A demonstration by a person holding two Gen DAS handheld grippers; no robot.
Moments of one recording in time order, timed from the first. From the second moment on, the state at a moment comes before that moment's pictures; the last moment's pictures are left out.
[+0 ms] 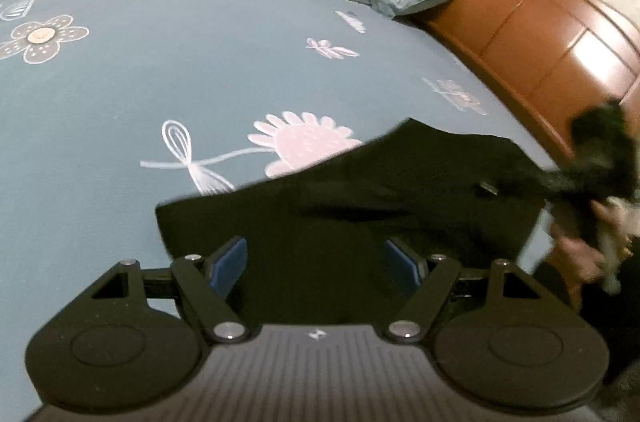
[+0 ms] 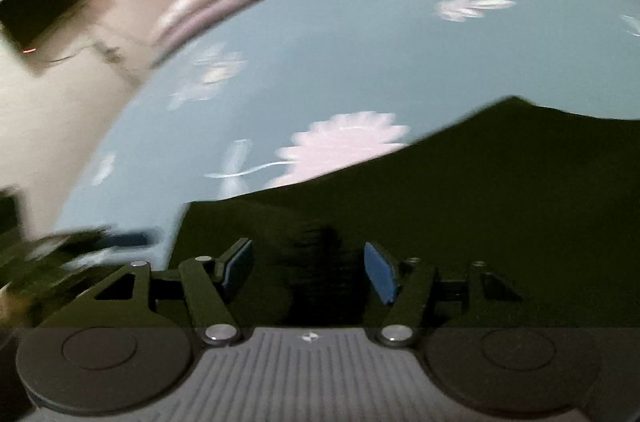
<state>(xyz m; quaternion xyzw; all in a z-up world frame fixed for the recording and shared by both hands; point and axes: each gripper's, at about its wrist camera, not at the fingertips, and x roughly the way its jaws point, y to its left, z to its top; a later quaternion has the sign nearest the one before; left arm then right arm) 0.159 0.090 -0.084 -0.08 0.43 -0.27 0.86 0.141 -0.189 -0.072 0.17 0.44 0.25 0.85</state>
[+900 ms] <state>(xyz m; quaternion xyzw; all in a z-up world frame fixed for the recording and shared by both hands) 0.128 0.108 -0.094 -0.11 0.48 -0.27 0.83 0.141 -0.171 -0.086 0.16 0.44 0.33 0.82</state>
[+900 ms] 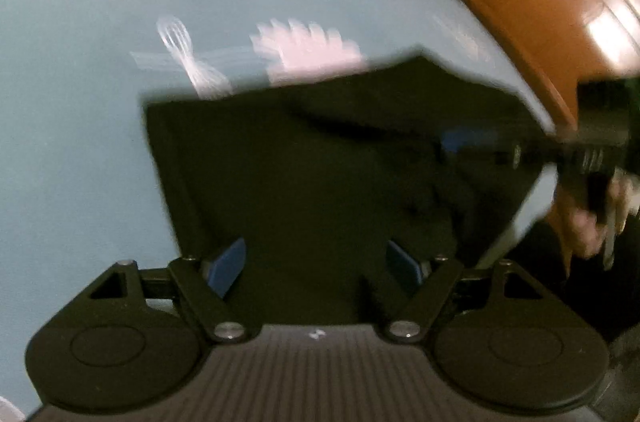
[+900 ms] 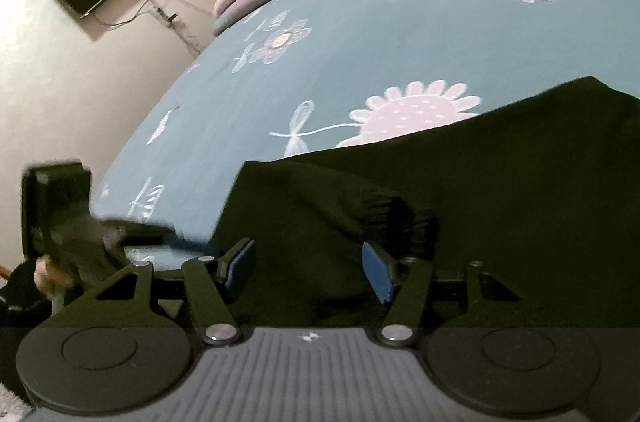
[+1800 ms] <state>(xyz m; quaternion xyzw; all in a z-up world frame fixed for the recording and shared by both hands) 0.238 0.184 -0.169 -0.42 0.49 -0.25 0.72 0.156 -0.025 -0.142 0.07 0.50 0.50 0.71</state>
